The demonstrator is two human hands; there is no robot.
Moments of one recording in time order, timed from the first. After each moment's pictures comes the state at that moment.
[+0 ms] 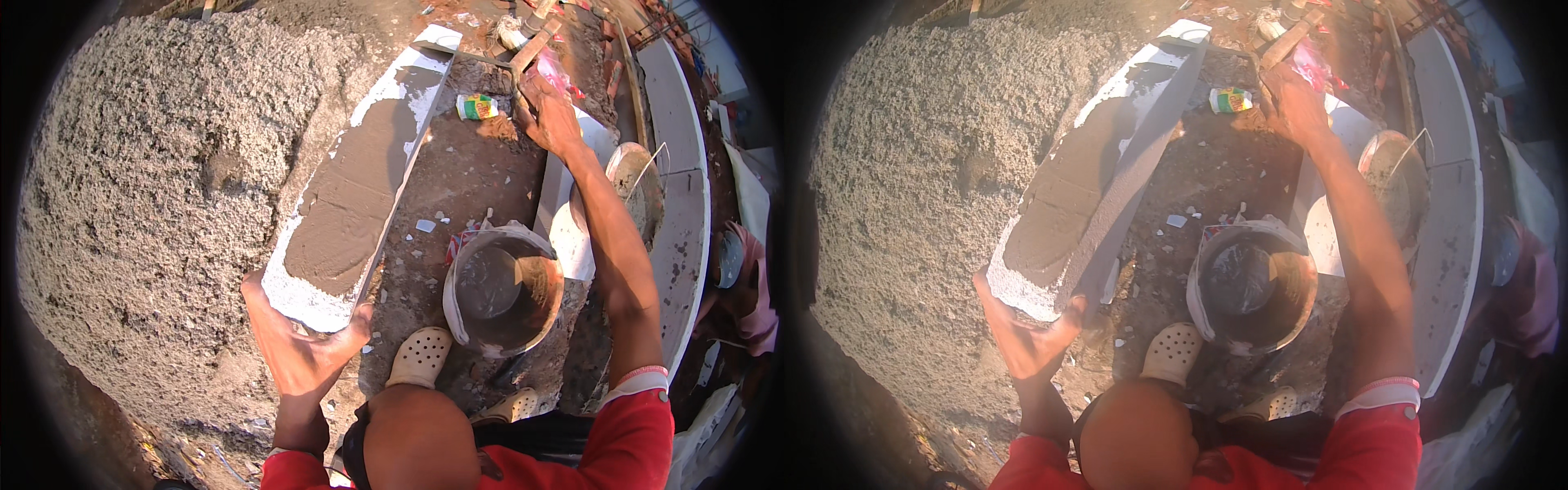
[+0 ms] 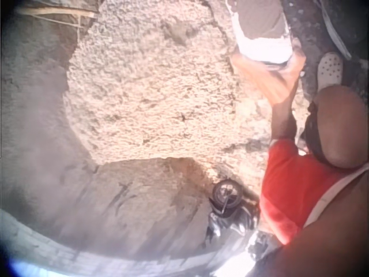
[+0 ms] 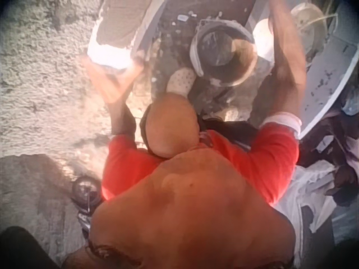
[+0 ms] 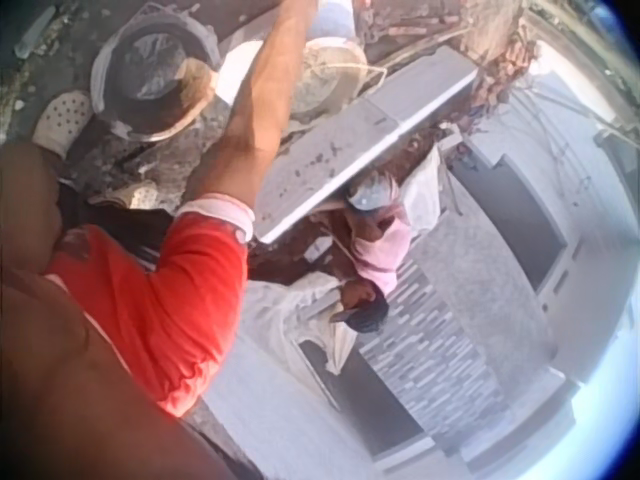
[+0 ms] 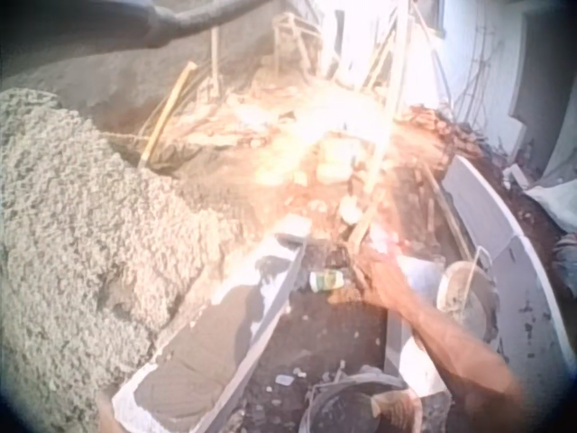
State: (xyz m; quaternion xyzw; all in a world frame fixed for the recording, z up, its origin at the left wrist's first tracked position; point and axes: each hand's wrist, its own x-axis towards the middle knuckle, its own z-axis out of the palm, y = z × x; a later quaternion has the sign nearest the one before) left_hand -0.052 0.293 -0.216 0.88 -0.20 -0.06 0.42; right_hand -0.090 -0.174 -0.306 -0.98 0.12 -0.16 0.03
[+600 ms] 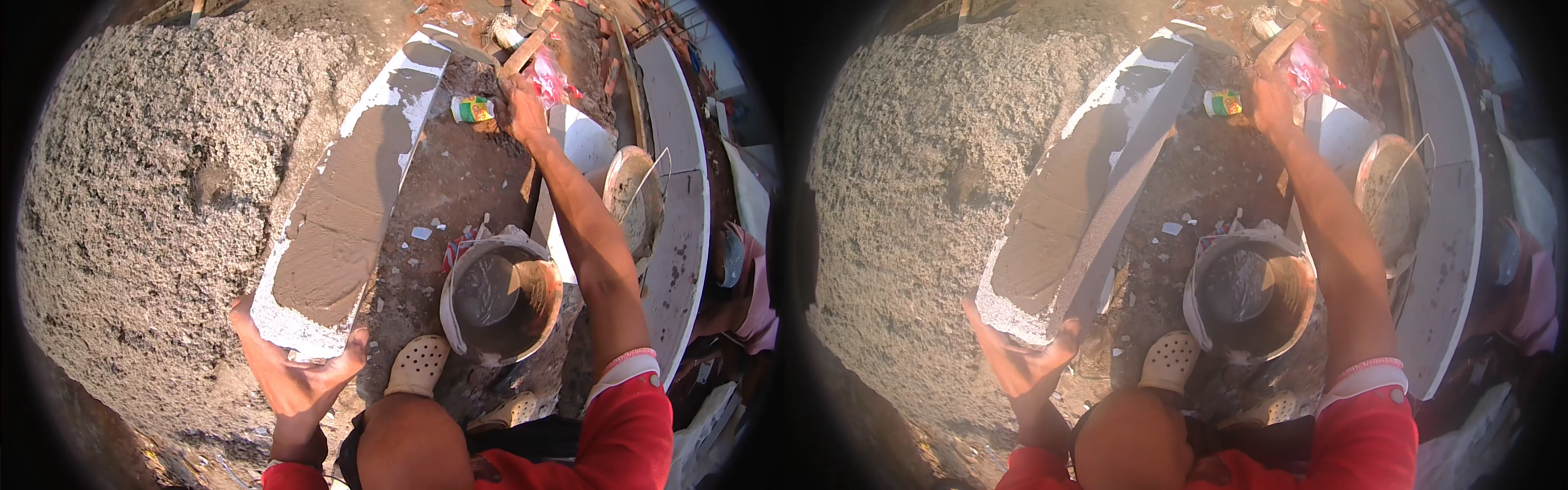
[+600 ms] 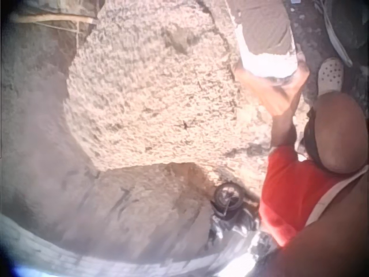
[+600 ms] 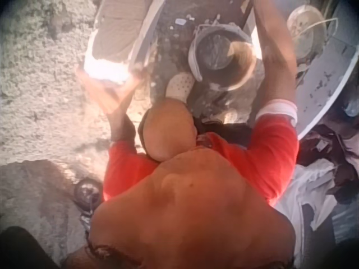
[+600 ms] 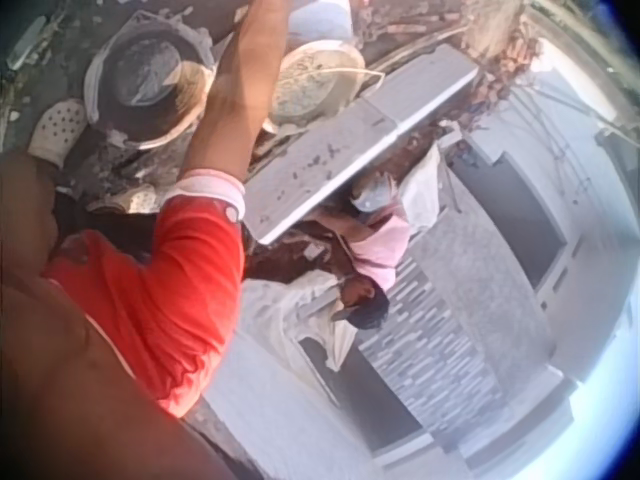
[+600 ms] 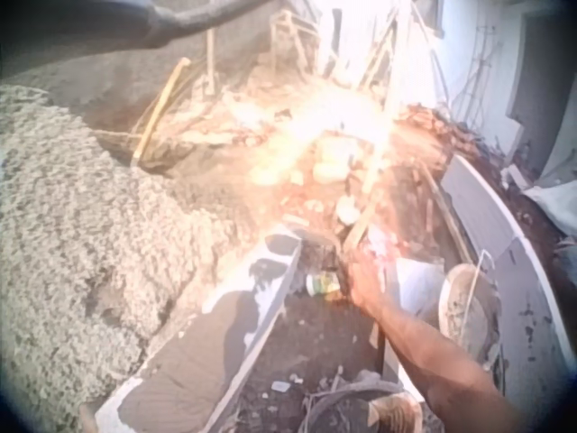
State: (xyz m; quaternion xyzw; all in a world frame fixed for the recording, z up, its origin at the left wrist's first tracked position) left_hand -0.054 0.287 -0.211 0.87 -0.18 -0.06 0.47; right_hand -0.039 -0.210 -0.392 -0.96 0.20 -0.20 0.05
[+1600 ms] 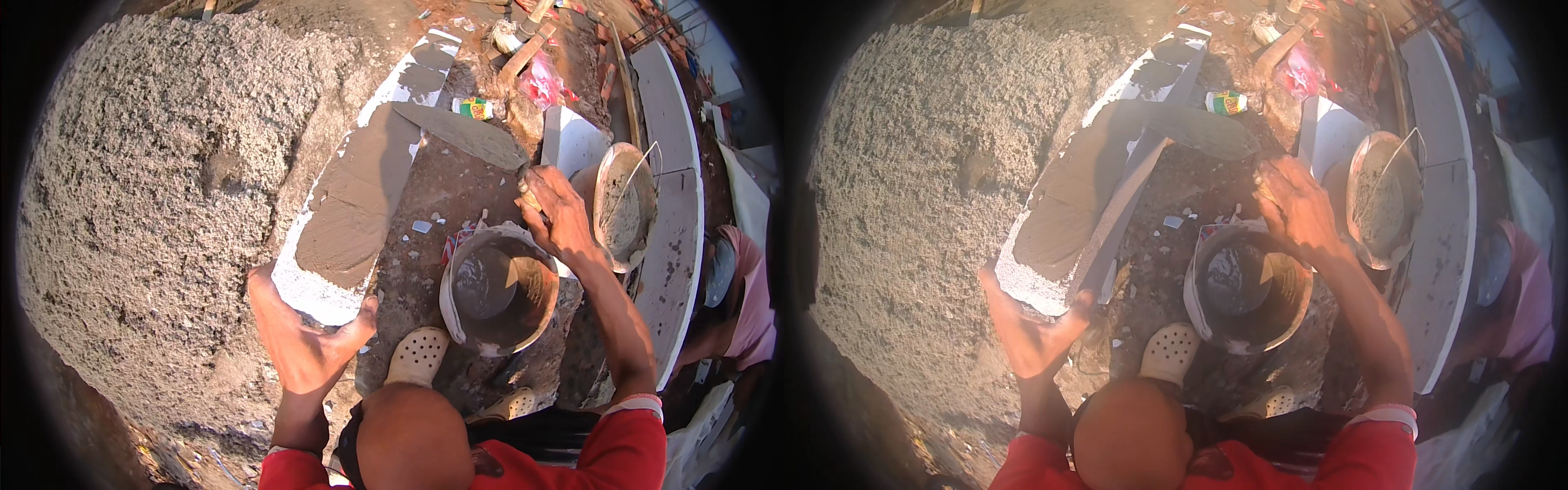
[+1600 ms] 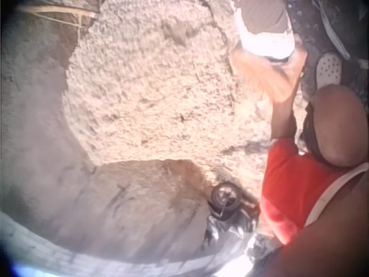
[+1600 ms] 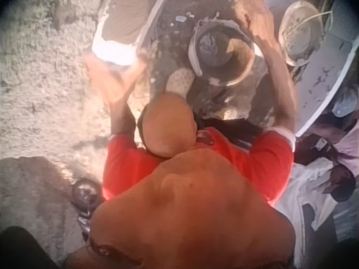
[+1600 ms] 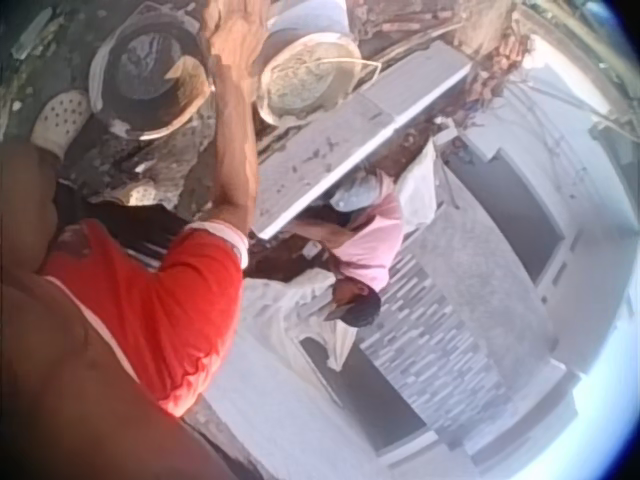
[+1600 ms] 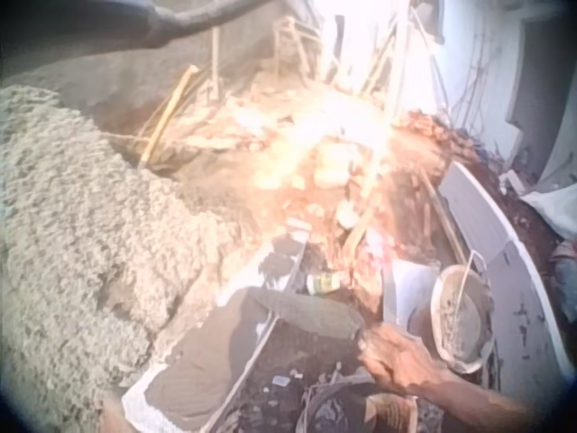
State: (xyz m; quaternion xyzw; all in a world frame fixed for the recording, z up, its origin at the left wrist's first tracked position) left_hand -0.058 0.291 -0.212 0.89 -0.22 -0.03 0.39; right_hand -0.196 -0.060 -0.269 -0.97 0.09 -0.15 0.17
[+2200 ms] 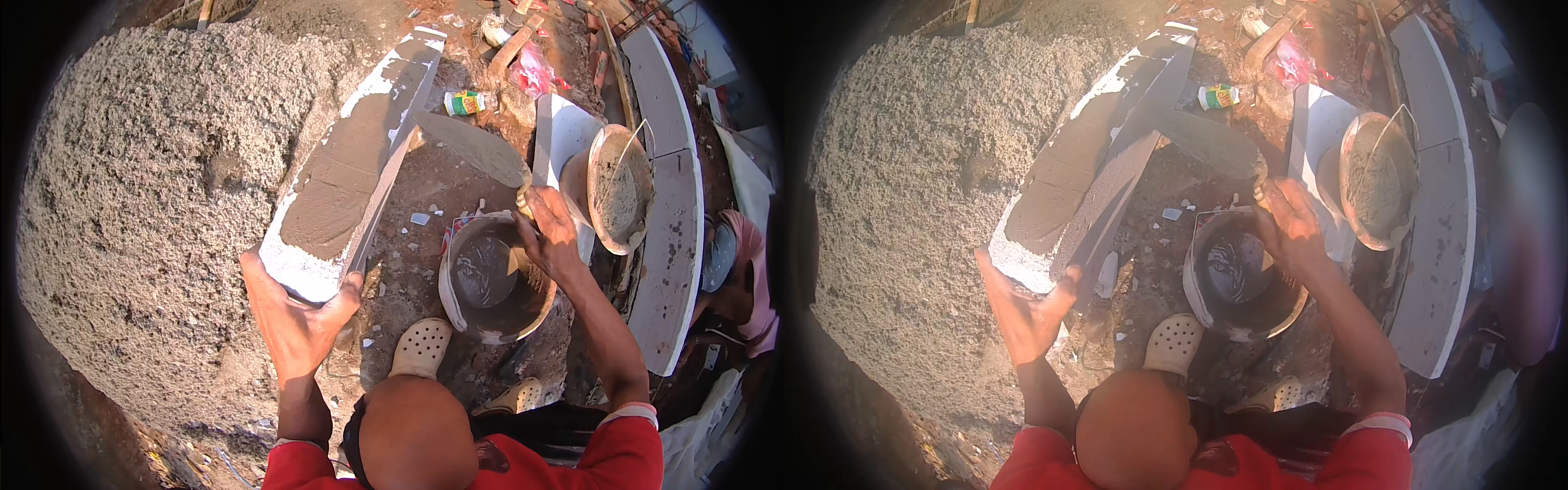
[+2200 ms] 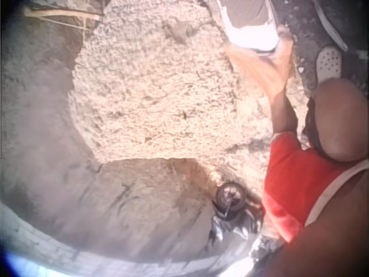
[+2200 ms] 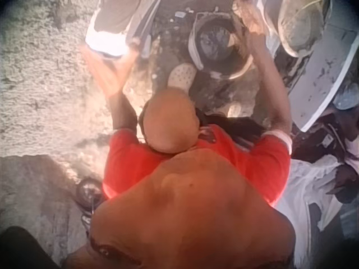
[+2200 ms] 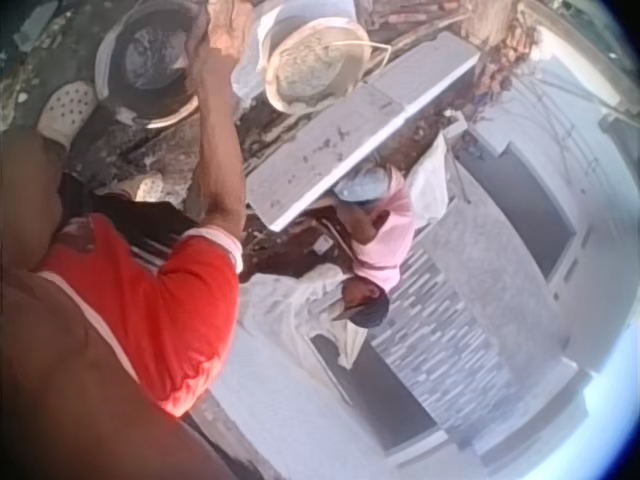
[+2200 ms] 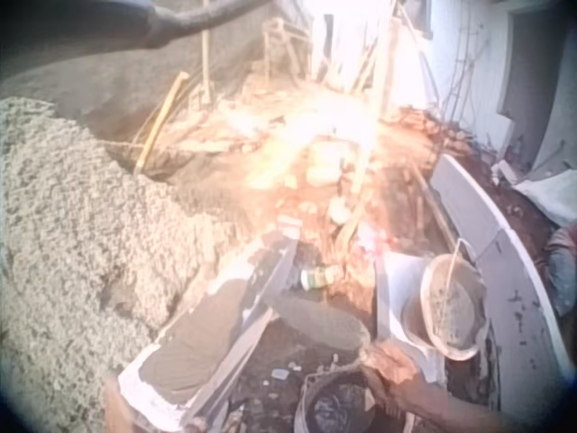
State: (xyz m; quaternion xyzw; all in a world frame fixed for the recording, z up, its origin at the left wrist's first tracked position) left_hand -0.052 0.288 -0.216 0.88 -0.22 0.01 0.43; right_hand -0.237 -0.028 -0.297 -0.95 0.12 -0.23 0.18
